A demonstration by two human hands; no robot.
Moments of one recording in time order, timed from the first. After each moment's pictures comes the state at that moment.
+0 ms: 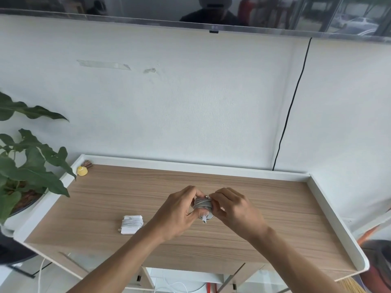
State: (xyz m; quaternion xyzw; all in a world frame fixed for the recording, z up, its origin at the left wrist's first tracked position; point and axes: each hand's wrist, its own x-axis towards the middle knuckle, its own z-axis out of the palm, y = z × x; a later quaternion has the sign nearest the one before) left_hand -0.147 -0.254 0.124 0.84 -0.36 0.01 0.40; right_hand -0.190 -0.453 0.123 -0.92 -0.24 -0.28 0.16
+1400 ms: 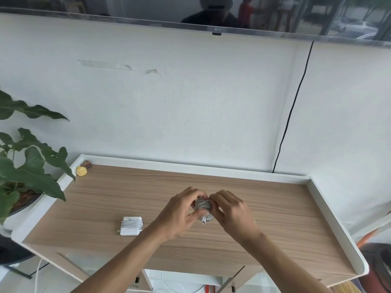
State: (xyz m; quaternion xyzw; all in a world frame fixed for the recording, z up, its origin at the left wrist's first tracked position) left_hand -0.138 -0.259 0.110 0.81 -0.36 -0.03 0.45; right_hand -0.184 -0.447 0.106 -0.92 -0.18 -0.28 0.19
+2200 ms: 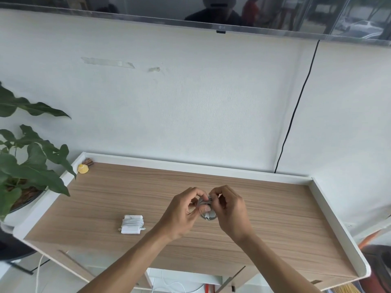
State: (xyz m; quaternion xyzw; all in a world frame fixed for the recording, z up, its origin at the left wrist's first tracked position) left_hand -0.138 -0.263 0.097 0.76 -0.30 -0.06 0.58; right_hand -0.181 -0.428 0.108 -0.87 -0.03 -0.22 0.45
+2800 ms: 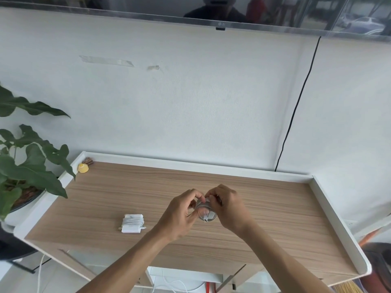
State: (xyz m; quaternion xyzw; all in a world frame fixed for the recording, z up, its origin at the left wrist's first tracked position) left_hand -0.138 -0.260 0.088 0.78 -0.30 -0.06 0.55; right_hand -0.168 -0.438 0.107 -0.92 -0.09 -0.14 0.37
